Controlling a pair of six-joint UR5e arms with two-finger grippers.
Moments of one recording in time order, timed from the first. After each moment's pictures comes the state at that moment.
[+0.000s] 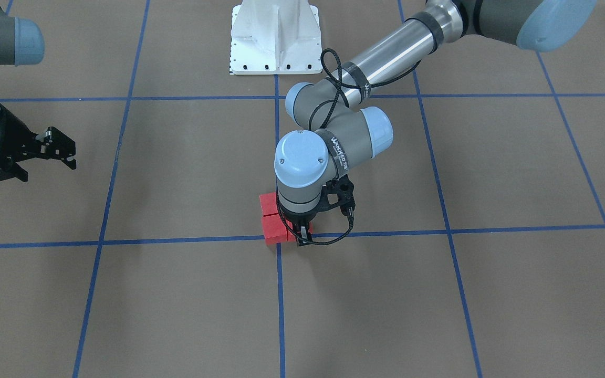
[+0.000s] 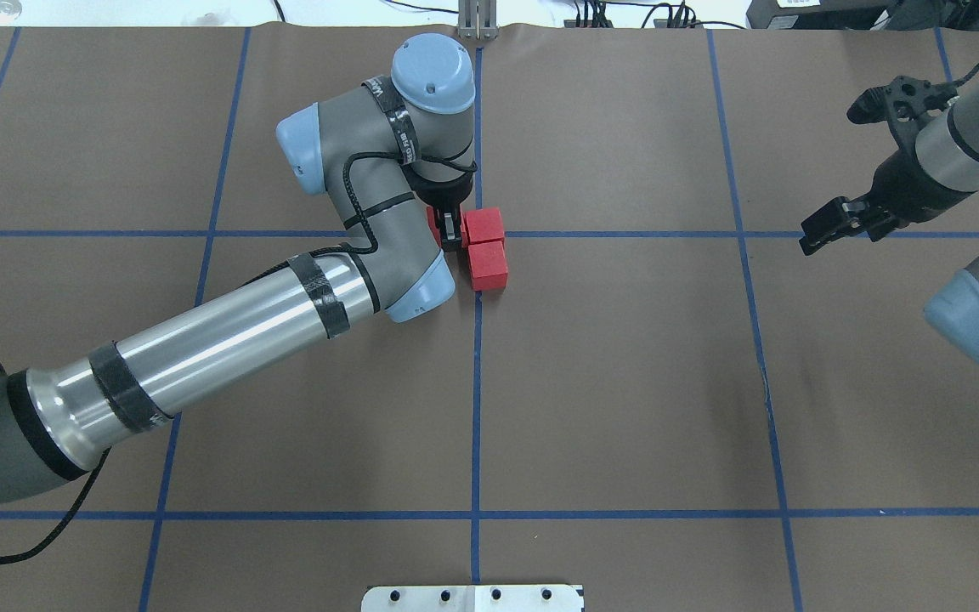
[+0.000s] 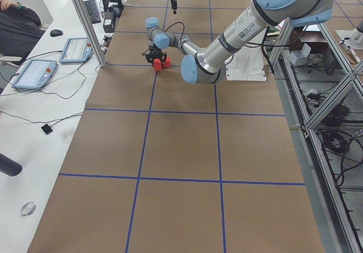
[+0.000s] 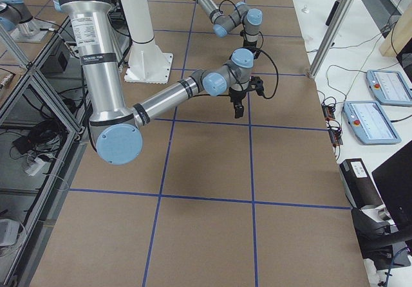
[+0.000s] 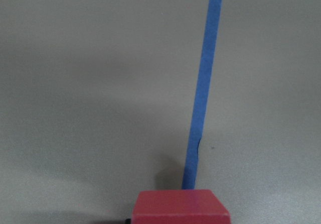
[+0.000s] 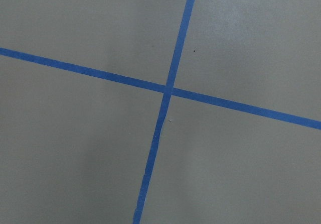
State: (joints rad) left arm -0.67 -2.65 -0.99 -1.76 -2.01 -2.77; right arm 1.02 -1.39 1.88 -1.52 2.25 0.53
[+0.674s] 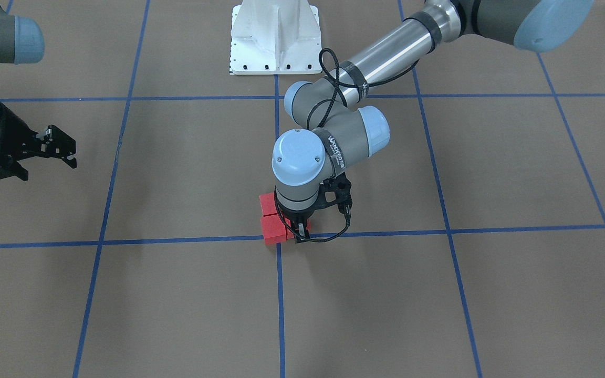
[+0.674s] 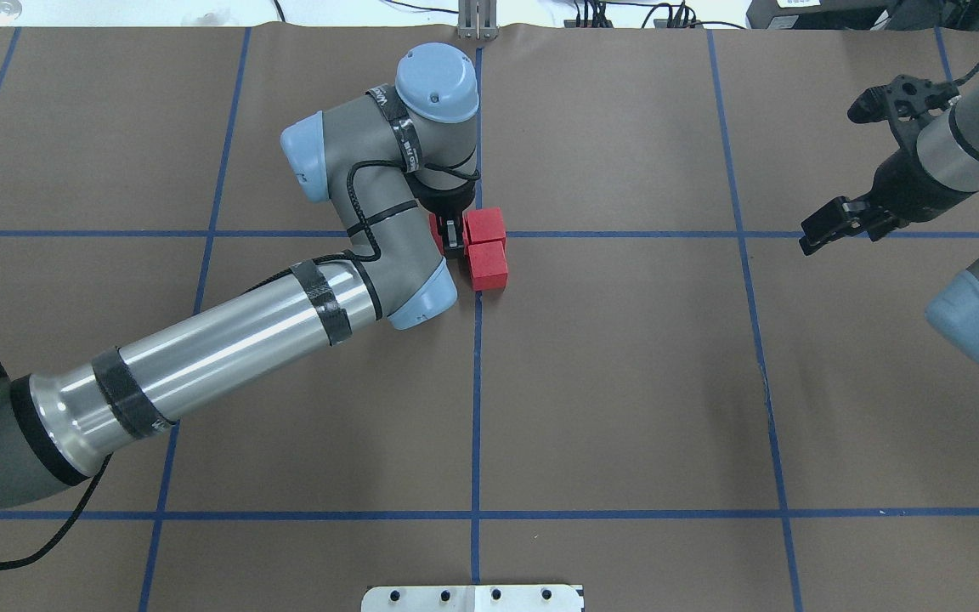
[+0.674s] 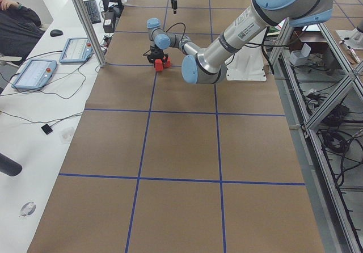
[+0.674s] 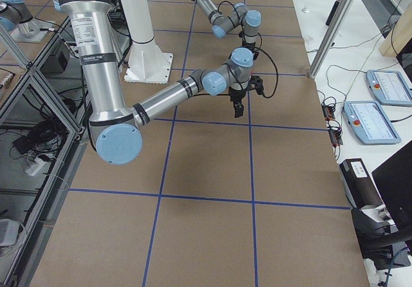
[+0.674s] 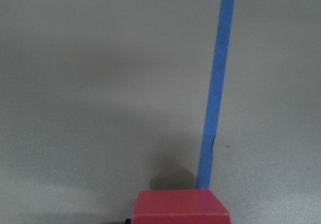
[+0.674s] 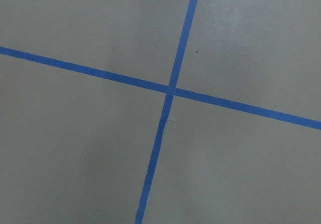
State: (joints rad) left arm -0.66 -2.64 -0.99 -1.76 -2.01 -2.77; right arm 1.02 -1.39 1.89 -1.52 2.25 0.53
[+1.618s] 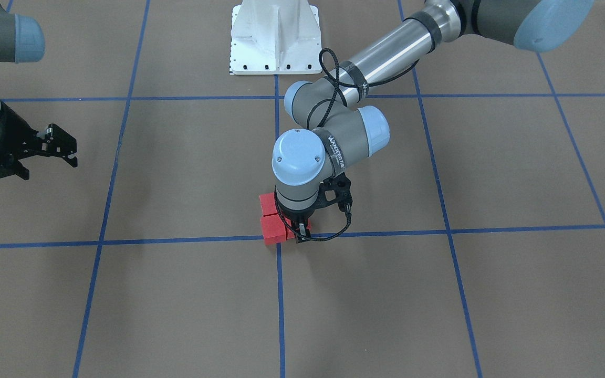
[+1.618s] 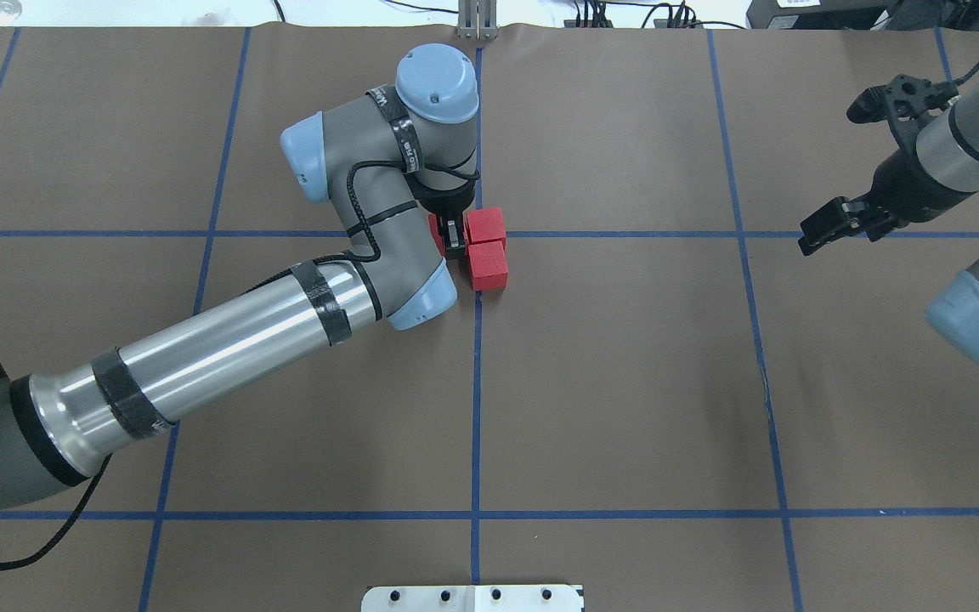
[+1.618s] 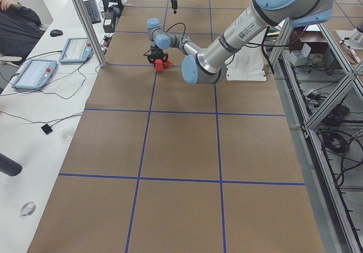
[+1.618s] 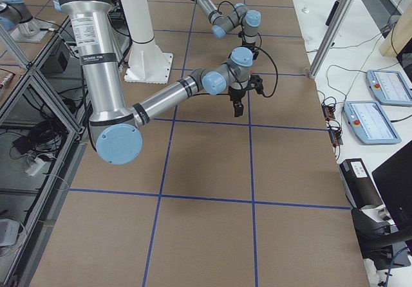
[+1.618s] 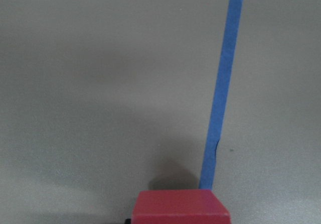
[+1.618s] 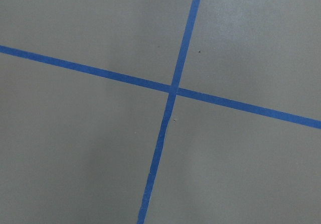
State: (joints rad) left arm -0.66 -2.64 -0.99 -1.76 -2.01 -2.81; right arm 1.02 -1.39 1.89 -1.52 2.25 0.53
